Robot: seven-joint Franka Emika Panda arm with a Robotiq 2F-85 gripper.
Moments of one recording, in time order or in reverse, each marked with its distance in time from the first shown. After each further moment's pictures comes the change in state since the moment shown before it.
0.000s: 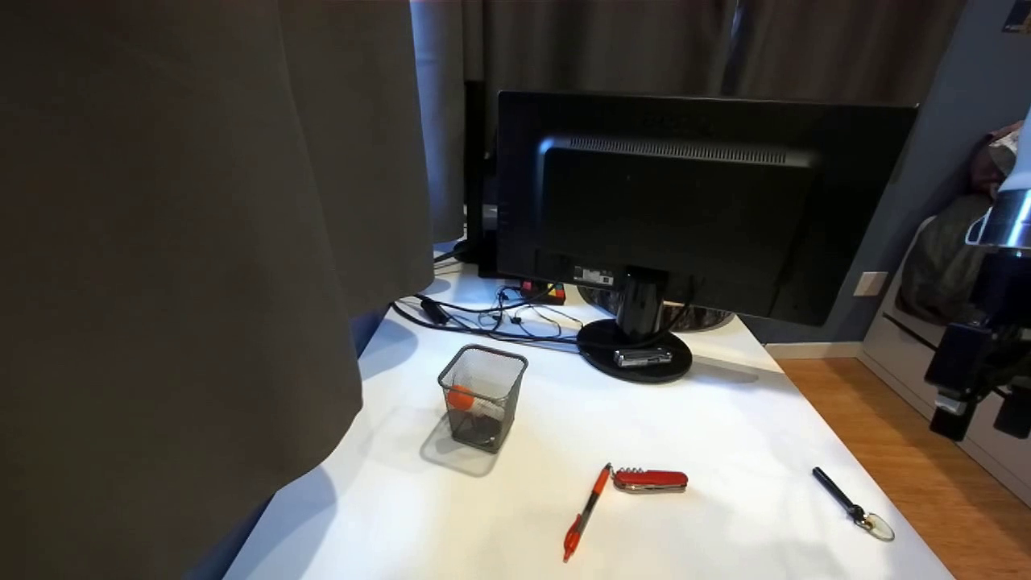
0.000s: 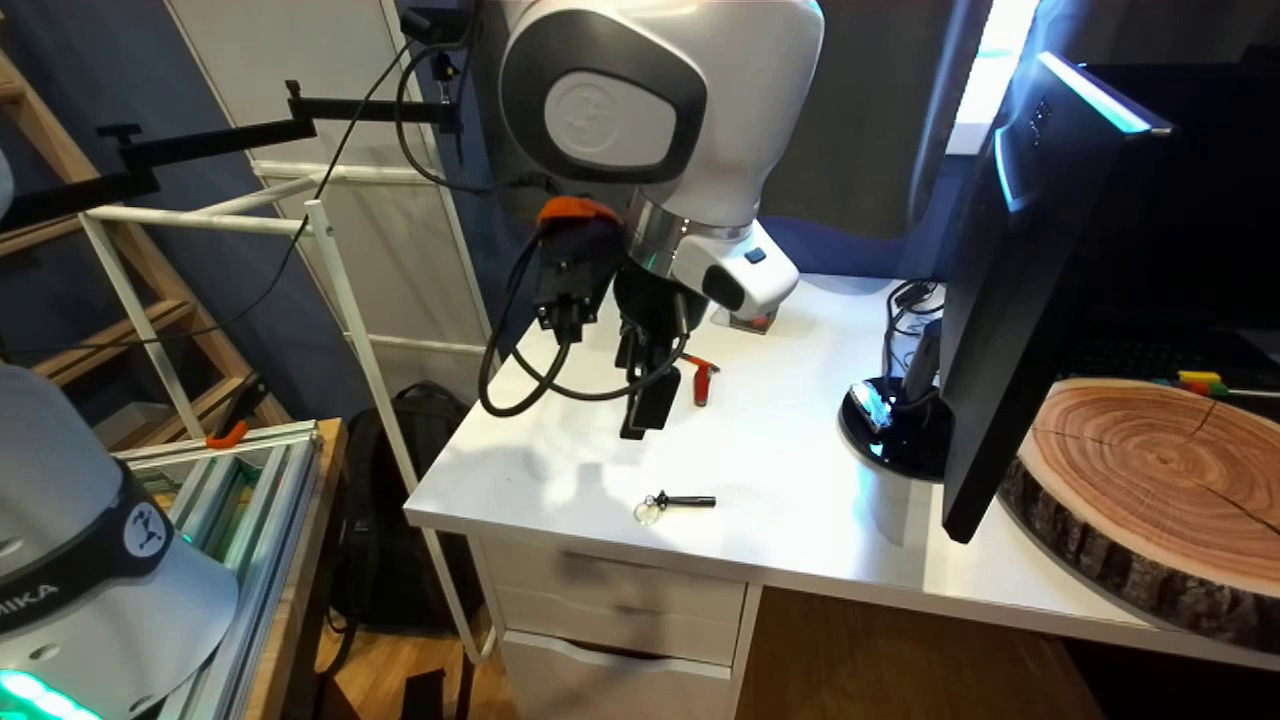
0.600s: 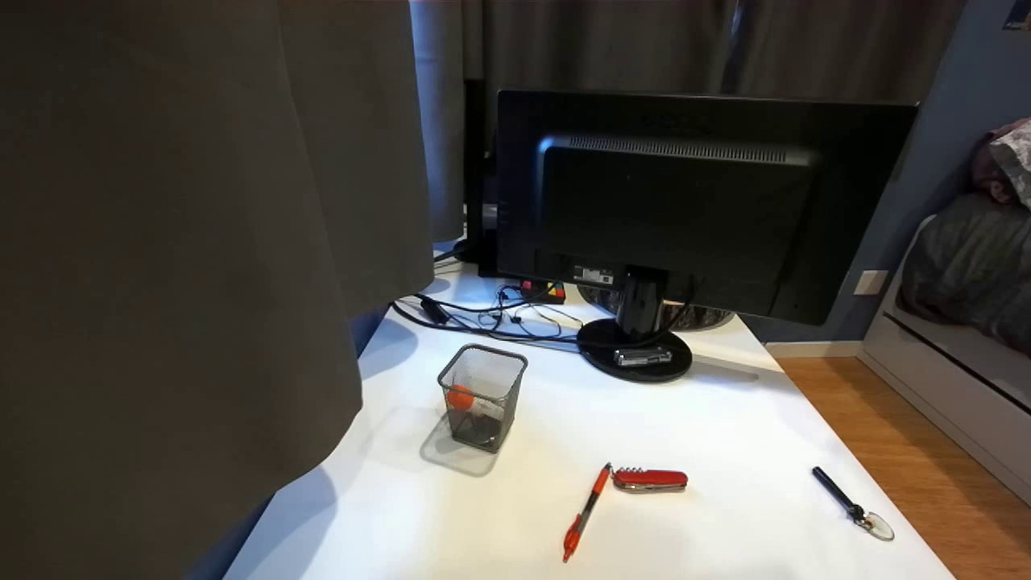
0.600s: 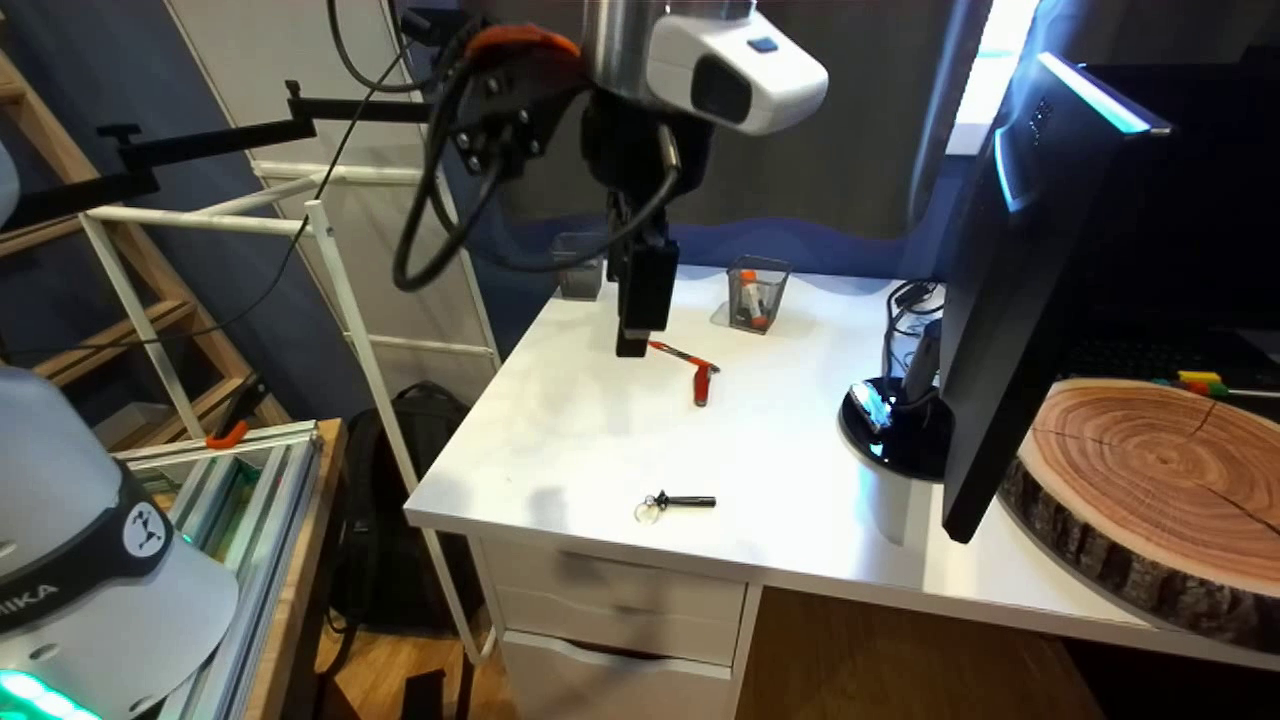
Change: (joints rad) arm -0.039 -0.334 -0.049 -0.053 -0.083 -0.176 -0.003
